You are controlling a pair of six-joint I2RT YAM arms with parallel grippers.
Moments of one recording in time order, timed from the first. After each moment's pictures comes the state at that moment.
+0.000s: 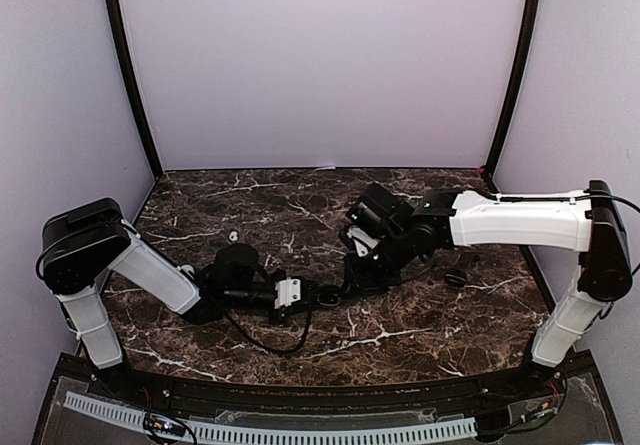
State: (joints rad) left arm -0.91 1.79 0.59 0.77 0.41 0.63; right arm 1.02 1.66 1.27 -0.72 -0.20 0.72
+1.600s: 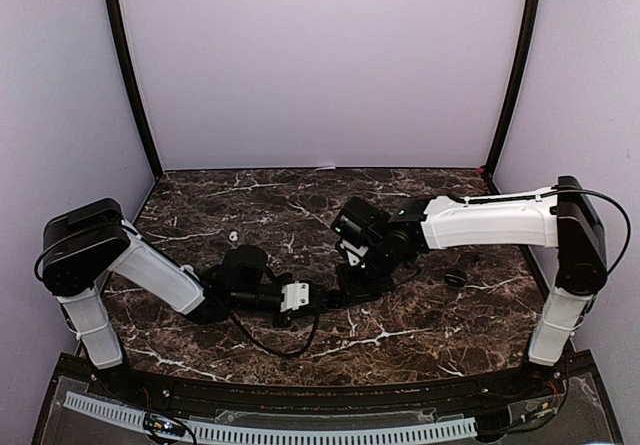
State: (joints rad) left arm -0.95 1.79 0.63 0.69 0.38 0.64; right arm 1.02 1.79 1.32 -0.75 -0.14 0.72
